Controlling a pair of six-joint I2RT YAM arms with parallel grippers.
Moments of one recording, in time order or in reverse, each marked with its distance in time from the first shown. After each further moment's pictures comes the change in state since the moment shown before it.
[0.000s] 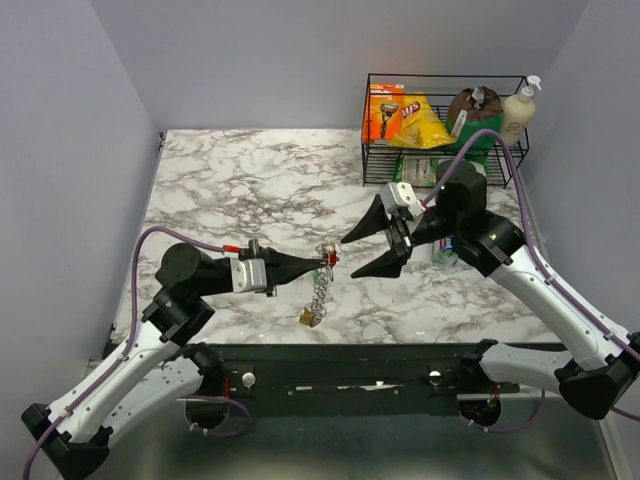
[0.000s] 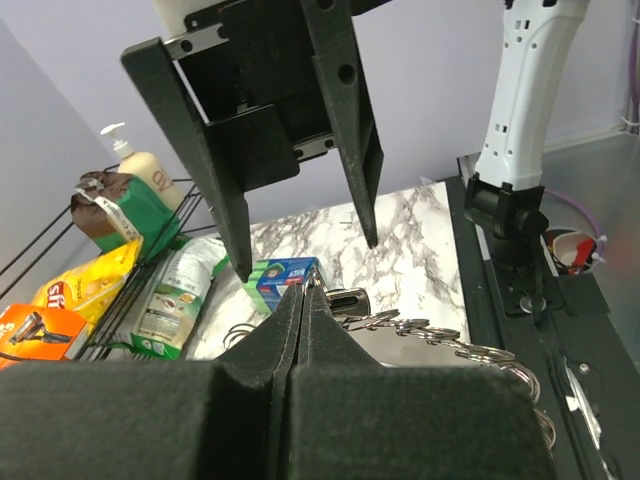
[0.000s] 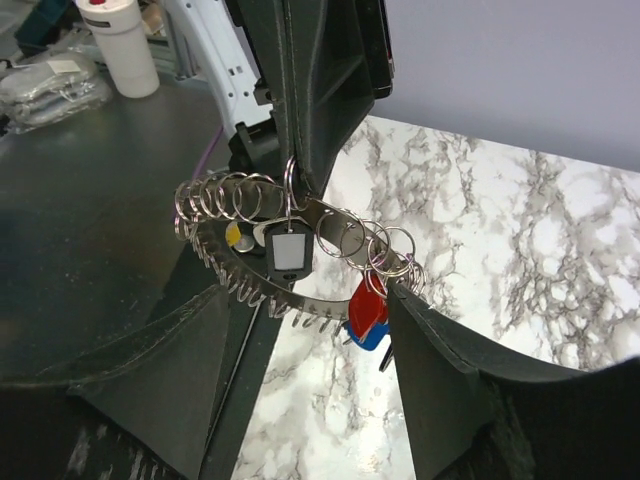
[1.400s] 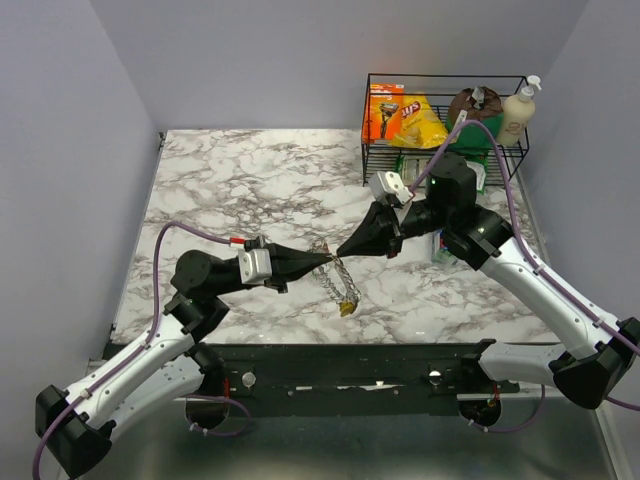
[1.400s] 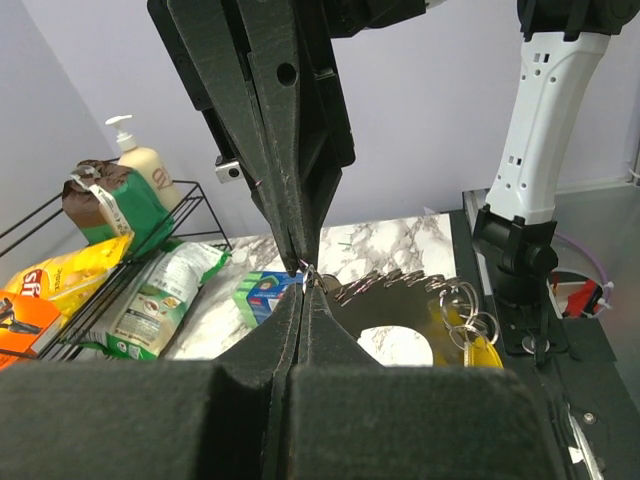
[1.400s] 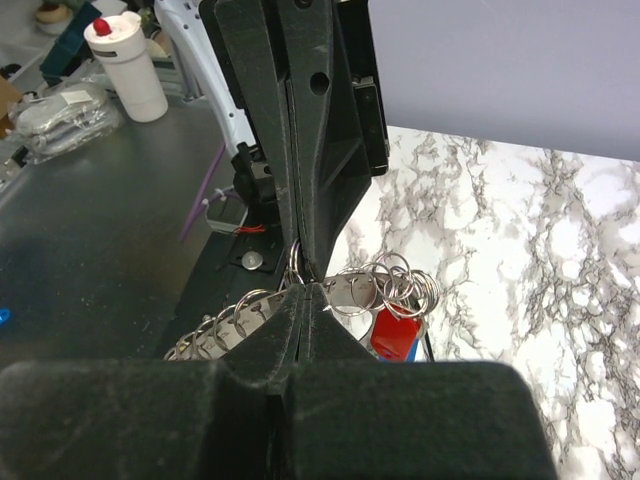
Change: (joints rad) left arm 0.000 0.069 -0.145 0.322 -0.058 -0.164; right arm 0.018 0.068 0.025 0.087 0.010 0.119
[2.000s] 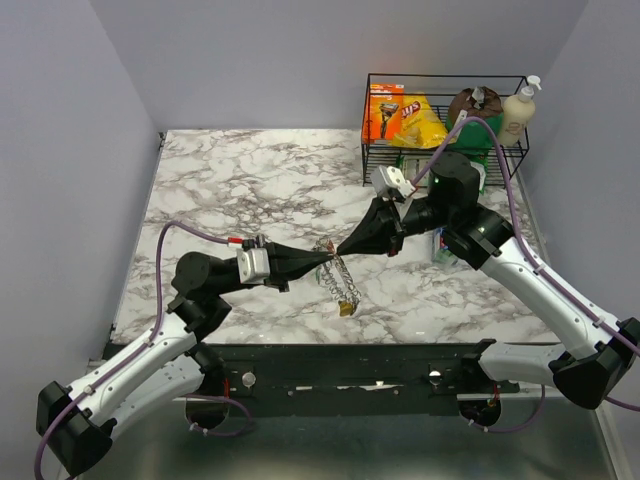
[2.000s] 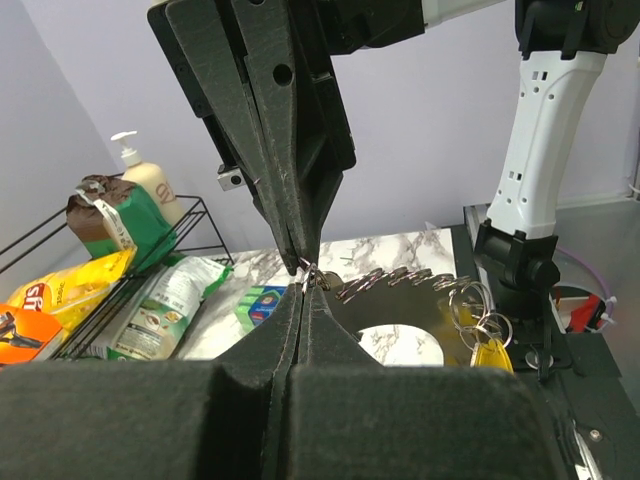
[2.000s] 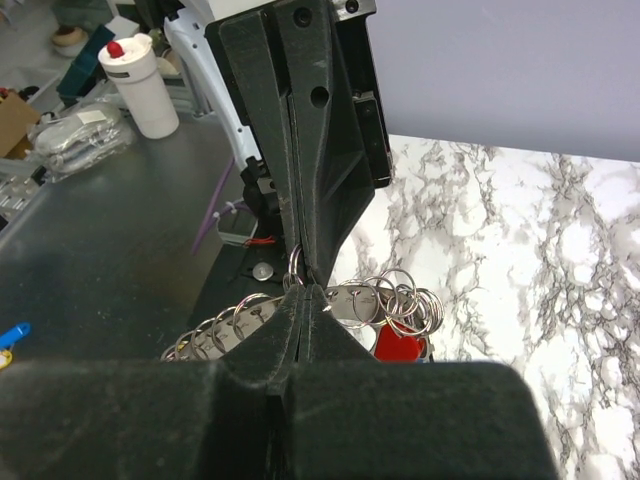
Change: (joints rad) left arm 0.000 0.019 -0.019 0.087 -0.003 -0.031; right arm 0.000 0.000 0.000 0.051 -0.014 0.084
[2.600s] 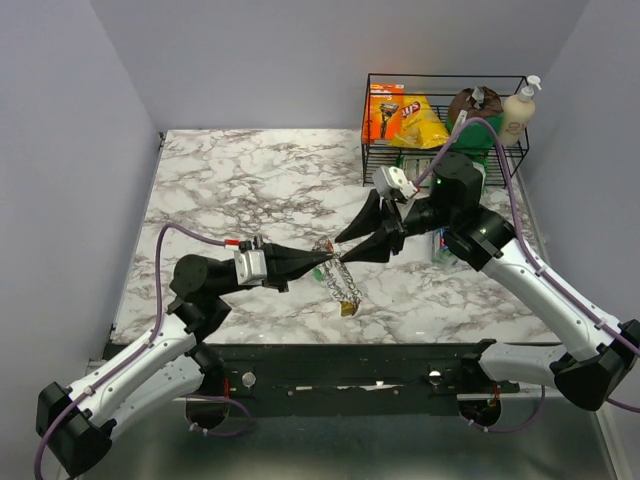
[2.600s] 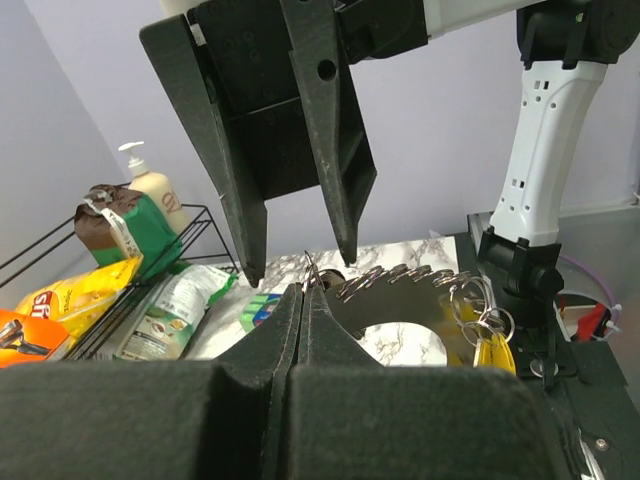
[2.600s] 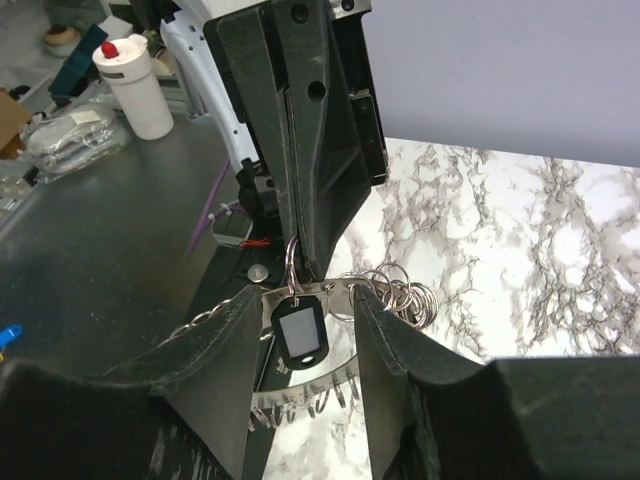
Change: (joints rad) left arm 0.000 -0.008 -0.010 0.029 -0.008 -0.006; right arm 0.000 -0.011 -0.008 0.013 0.008 0.000
